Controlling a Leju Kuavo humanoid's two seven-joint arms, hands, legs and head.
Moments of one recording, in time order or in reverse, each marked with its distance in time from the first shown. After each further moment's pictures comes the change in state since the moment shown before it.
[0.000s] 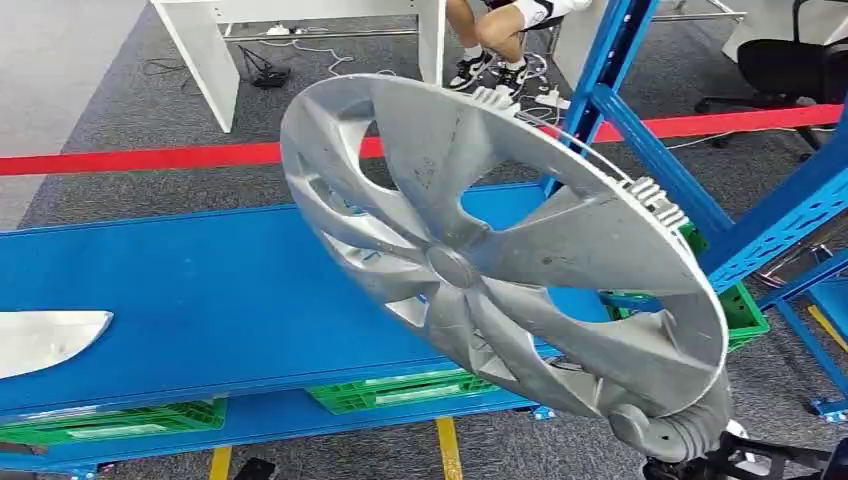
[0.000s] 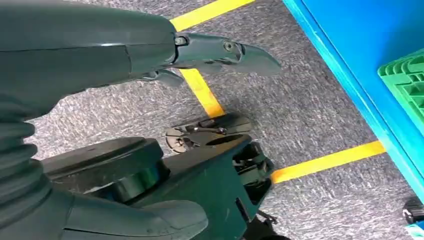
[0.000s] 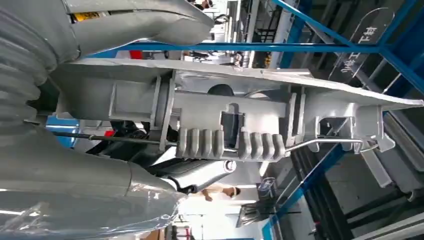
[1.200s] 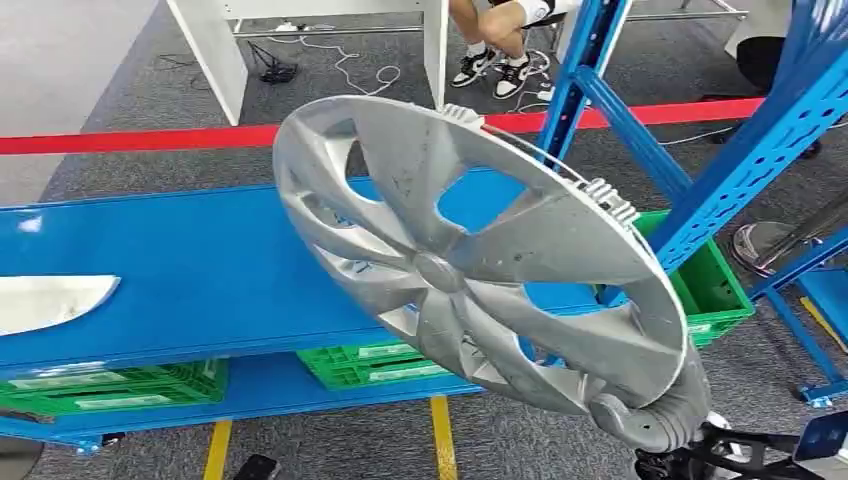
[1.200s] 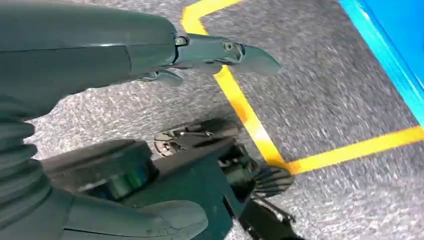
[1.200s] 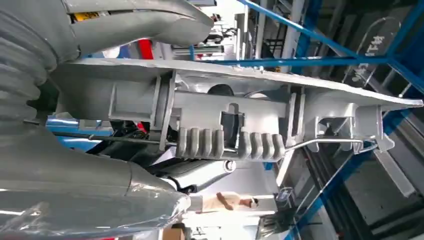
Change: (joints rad) left arm -0.010 -0.005 0.013 0.000 -0.012 0.014 0.032; right arm -0.008 0.002 0.000 0.047 -0.016 0.014 0.040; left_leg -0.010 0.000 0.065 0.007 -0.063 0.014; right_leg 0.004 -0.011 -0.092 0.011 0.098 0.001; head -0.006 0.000
